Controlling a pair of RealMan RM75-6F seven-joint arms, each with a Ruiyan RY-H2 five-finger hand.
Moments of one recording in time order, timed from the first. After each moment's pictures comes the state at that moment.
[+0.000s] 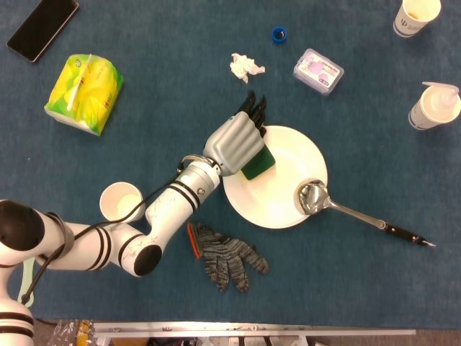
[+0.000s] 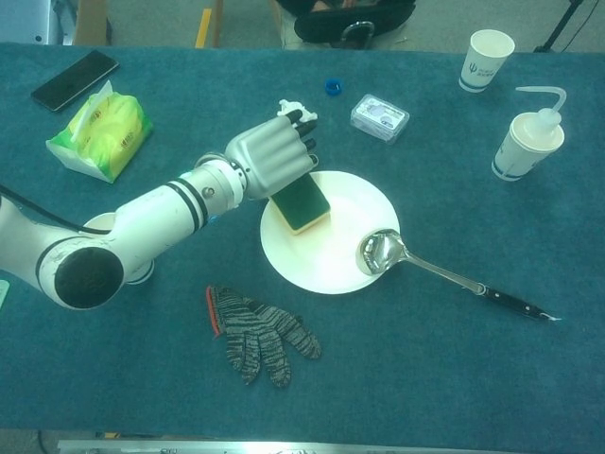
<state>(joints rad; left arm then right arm) -1.12 -1.77 0.02 -1.40 0.89 1.00 1.22 0.03 -1.14 0.07 -1.42 -1.46 1.46 0.31</state>
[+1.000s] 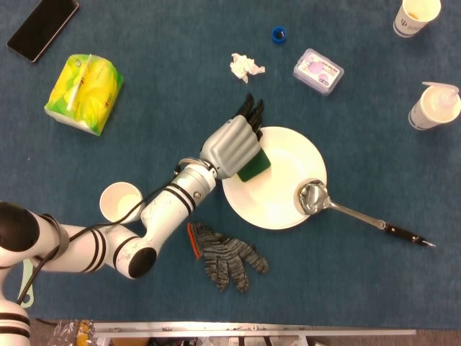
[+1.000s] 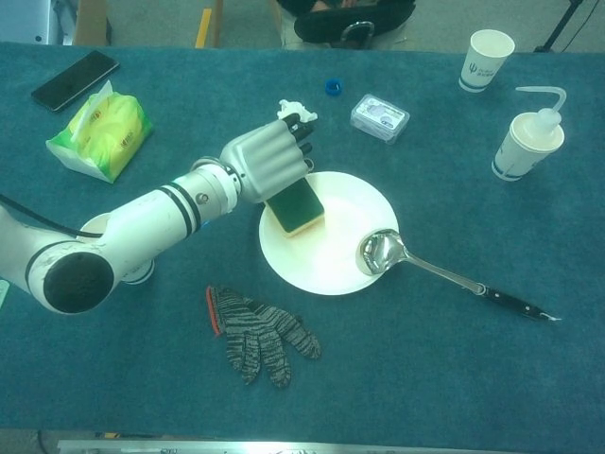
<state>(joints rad) -1.10 -1.76 0.03 -1.41 0.92 1.00 1.26 0.03 -1.14 0.07 -1.43 -1.46 1.46 0.31</state>
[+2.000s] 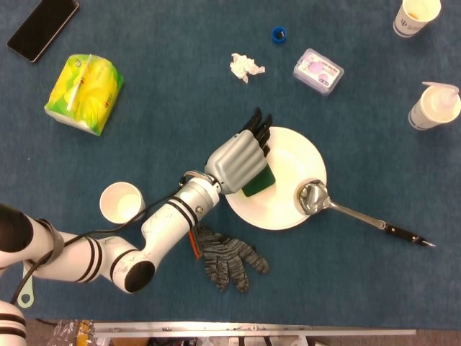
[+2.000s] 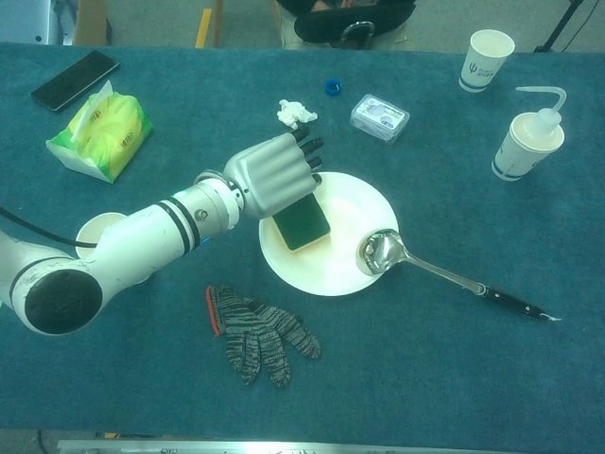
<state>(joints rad) -1.08 -1.75 0.04 -1.52 0.95 1.03 1.30 0.03 -1.14 0.07 -1.44 -1.47 1.46 0.31</state>
